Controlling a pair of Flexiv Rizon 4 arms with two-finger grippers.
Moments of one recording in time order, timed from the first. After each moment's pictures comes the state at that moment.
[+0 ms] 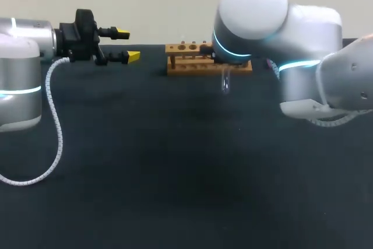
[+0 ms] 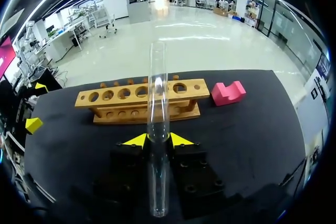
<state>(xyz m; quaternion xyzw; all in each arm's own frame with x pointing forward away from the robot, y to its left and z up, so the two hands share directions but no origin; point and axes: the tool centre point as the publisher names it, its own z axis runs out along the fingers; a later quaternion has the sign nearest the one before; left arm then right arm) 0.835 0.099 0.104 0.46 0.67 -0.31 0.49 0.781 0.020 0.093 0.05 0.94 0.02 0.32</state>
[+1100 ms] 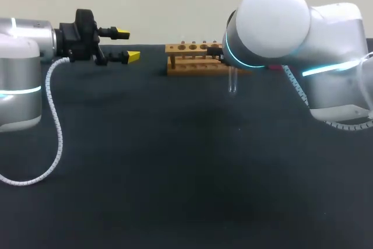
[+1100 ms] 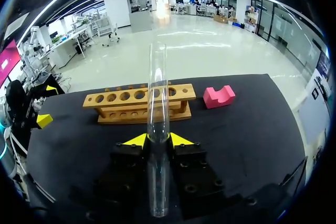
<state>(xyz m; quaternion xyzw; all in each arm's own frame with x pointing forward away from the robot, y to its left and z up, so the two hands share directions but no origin) 0.835 0.099 0.104 0.46 0.67 -0.31 0.49 0.759 0.009 0.114 0.05 0.93 0.03 0.36</state>
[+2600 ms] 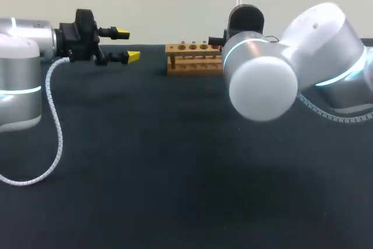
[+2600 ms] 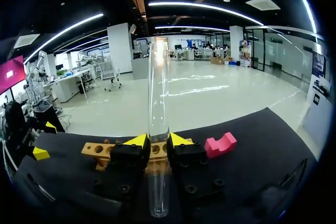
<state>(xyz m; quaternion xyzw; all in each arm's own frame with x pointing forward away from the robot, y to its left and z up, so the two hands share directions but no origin) 0.835 0.099 0.104 0.46 0.67 -0.31 0.49 0.815 0.000 0.154 0.05 0.83 0.02 0.56</state>
